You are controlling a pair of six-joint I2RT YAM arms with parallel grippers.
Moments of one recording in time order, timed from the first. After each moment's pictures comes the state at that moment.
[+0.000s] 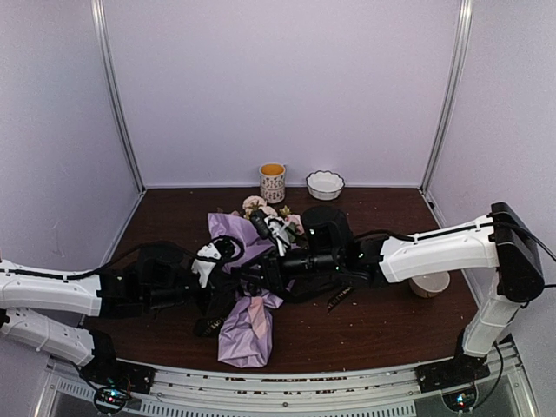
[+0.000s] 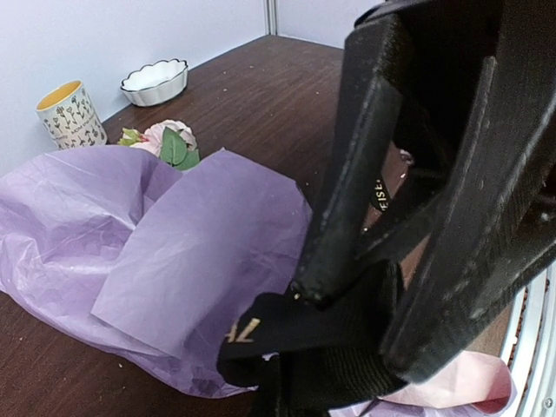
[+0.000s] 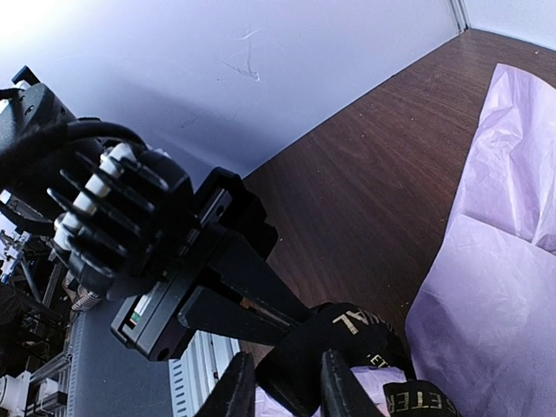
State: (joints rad) left arm -1.04 1.09 0.52 0.13 -0.09 -0.02; right arm 1.07 1.71 1.09 0.31 -0.37 0.45
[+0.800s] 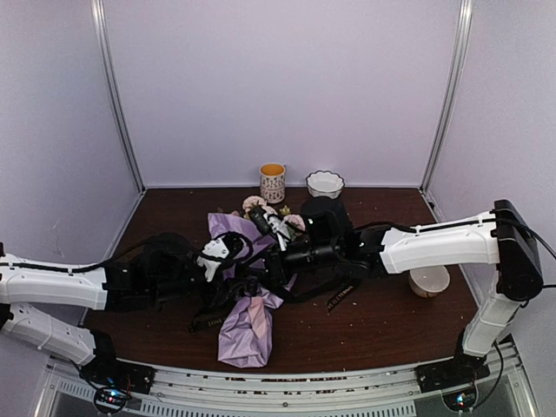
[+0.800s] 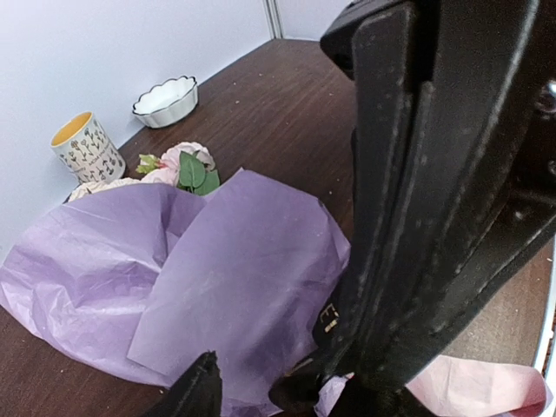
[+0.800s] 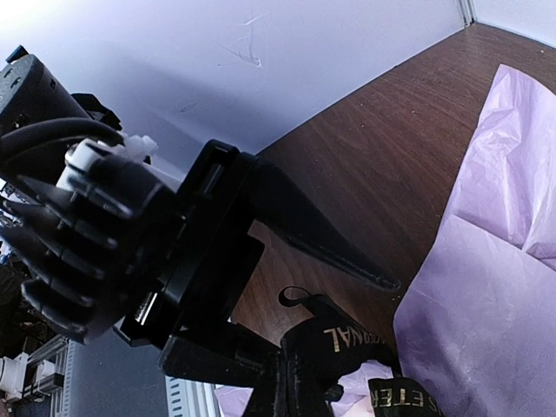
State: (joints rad) left arm -1.02 1.15 0.59 0.10 -0.13 0.10; right arm 1.04 1.71 1.14 0.21 -0.43 0.39
